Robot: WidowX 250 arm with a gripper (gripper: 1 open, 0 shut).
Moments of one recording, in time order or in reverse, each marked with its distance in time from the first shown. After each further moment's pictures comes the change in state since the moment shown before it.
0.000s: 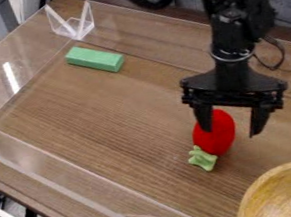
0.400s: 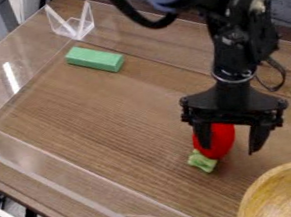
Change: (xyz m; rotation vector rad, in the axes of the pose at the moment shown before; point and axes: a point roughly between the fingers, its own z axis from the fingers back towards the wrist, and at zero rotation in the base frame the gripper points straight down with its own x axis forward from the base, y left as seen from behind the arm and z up) arm -0.014 0.001 -0.012 0.018 0.004 0.038
